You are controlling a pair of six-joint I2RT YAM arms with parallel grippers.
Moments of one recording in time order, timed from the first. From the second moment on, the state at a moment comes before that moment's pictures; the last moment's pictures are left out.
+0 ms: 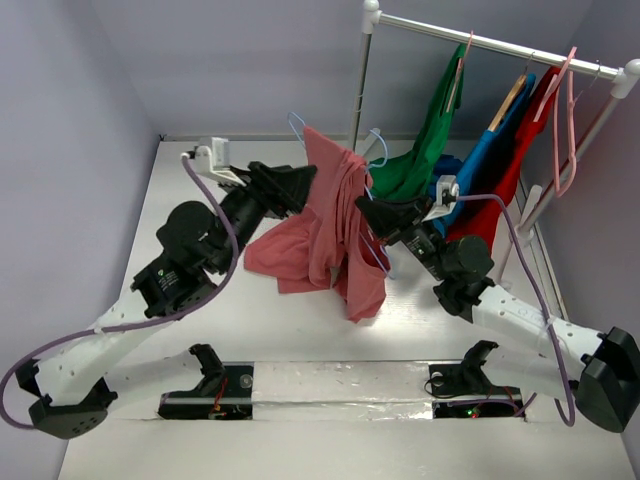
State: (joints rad) left arm -0.97 0.93 1.22 -0.08 -0.41 -0.54; right arm 0.75 1.02 0.62 0.89 -0.04 0.50
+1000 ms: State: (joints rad) left arm -0.80 1.24 1.15 0.20 -0.20 -0.84; right arm 0.75 1.06 0.64 0.81 -0.09 0.40
